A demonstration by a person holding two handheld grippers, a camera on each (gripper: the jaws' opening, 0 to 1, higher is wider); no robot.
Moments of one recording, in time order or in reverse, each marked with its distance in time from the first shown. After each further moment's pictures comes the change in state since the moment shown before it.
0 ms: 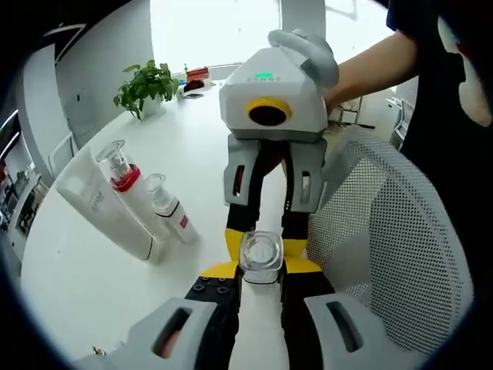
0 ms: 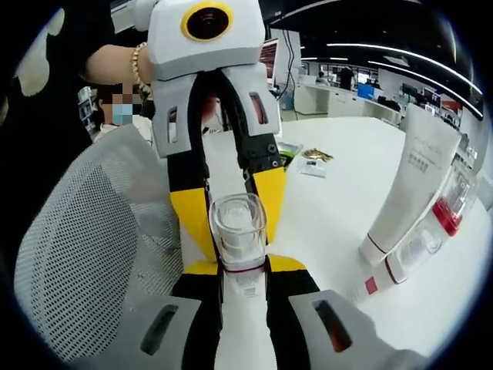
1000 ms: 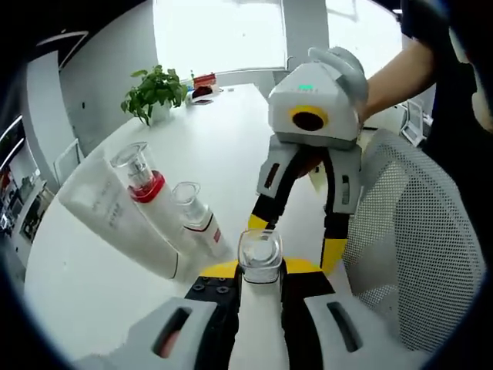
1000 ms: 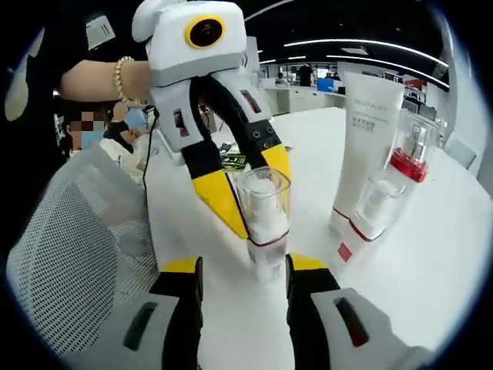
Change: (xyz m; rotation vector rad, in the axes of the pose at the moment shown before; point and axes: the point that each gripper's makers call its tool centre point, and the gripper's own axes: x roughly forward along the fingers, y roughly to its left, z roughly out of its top) left arm 0.016 0.053 0.009 0.019 -0.045 0.051; right arm -0.017 -0.026 -0.016 0.176 -0.062 -0.184
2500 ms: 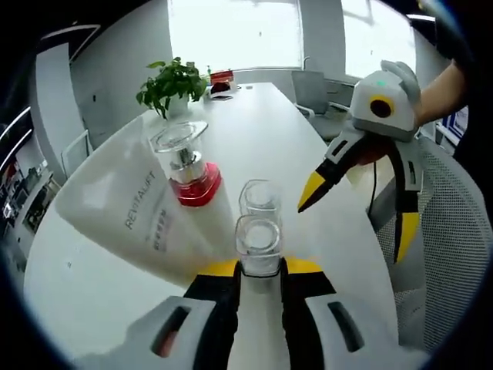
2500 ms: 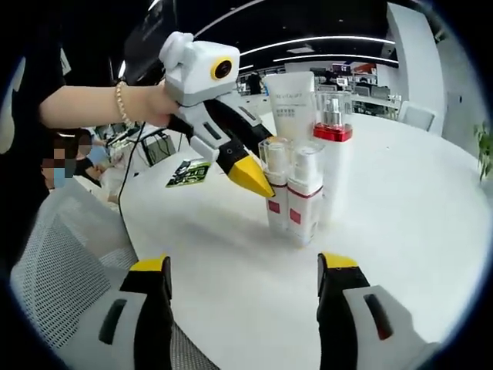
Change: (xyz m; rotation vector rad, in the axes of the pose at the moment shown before) left arm 0.028 0.053 -0.001 -0.041 0.005 0.045; right arm -0.032 -0.025 -0.016 0.188 -0.076 -0.187
